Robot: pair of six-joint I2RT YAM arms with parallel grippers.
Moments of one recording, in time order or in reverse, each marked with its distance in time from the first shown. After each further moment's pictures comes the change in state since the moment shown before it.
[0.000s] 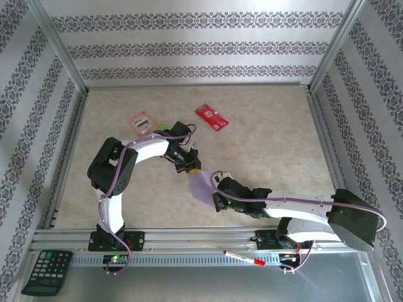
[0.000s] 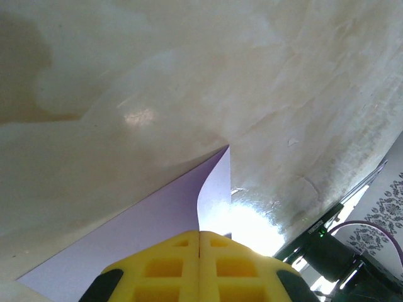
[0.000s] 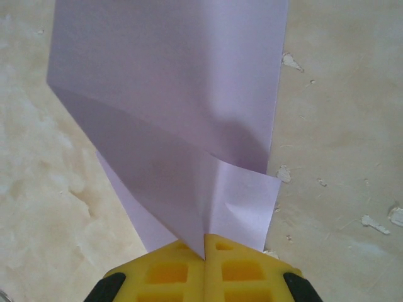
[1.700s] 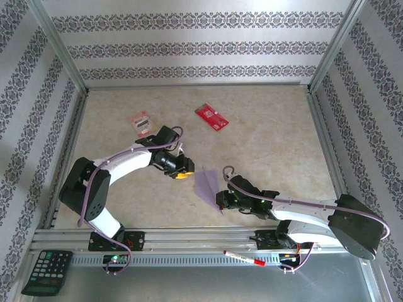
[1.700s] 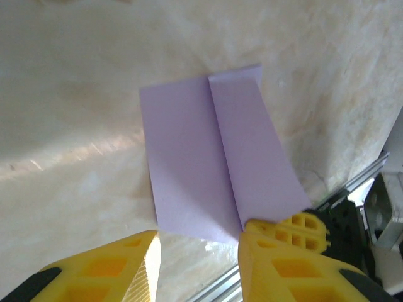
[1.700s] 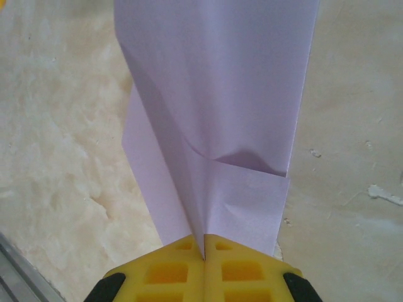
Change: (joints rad) left arm -0.008 -0.340 -0.237 0.016 -0.082 -0.012; right arm -0.130 -0.056 -0.130 0.166 -0.195 0.162
